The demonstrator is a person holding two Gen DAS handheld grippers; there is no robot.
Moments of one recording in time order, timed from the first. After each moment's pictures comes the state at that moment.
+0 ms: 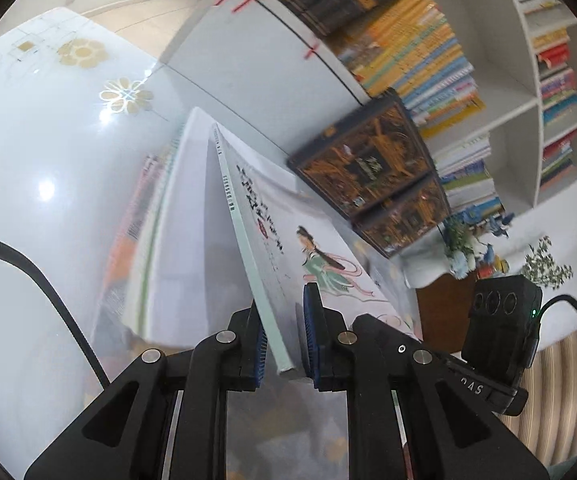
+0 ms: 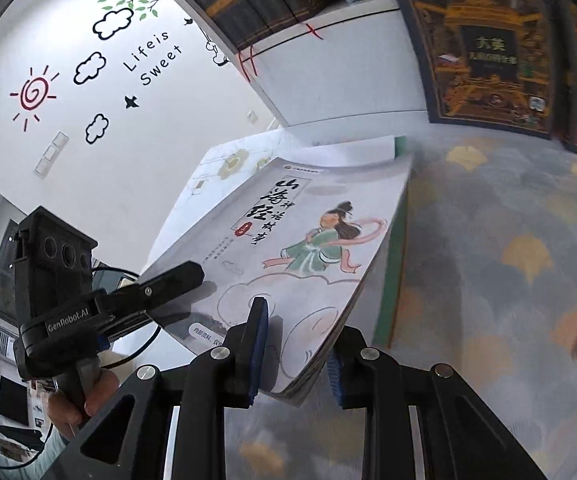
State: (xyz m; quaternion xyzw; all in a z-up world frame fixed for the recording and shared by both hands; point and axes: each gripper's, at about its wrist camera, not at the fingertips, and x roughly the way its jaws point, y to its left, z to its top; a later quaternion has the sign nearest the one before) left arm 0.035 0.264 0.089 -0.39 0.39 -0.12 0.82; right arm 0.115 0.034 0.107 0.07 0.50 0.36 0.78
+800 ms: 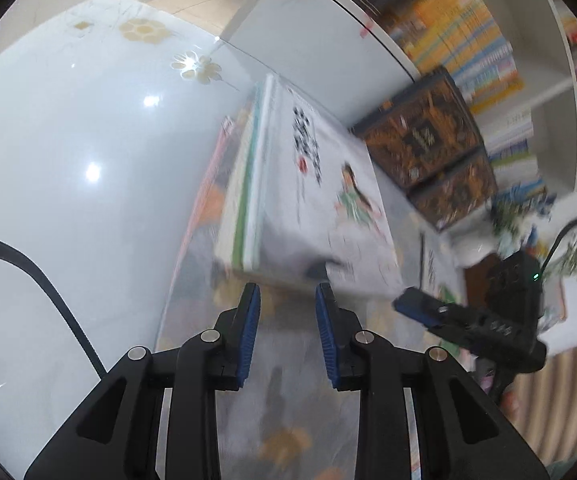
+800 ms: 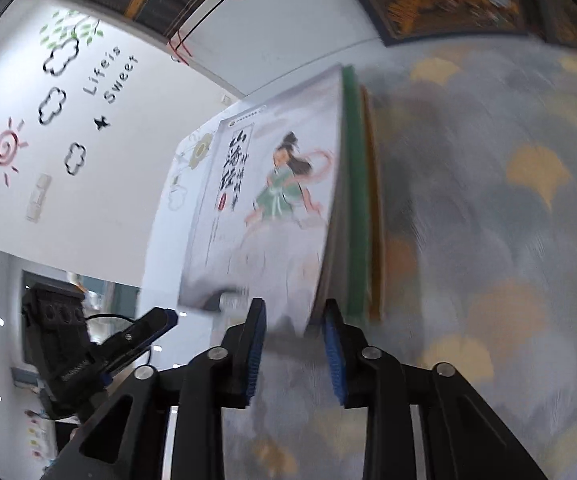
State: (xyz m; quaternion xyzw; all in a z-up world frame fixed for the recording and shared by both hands) left arm -0.023 0.265 0.074 -0.34 0.46 -0.05 0.82; right arm 0.111 -0.015 0.060 0.18 0.58 0.32 0.73
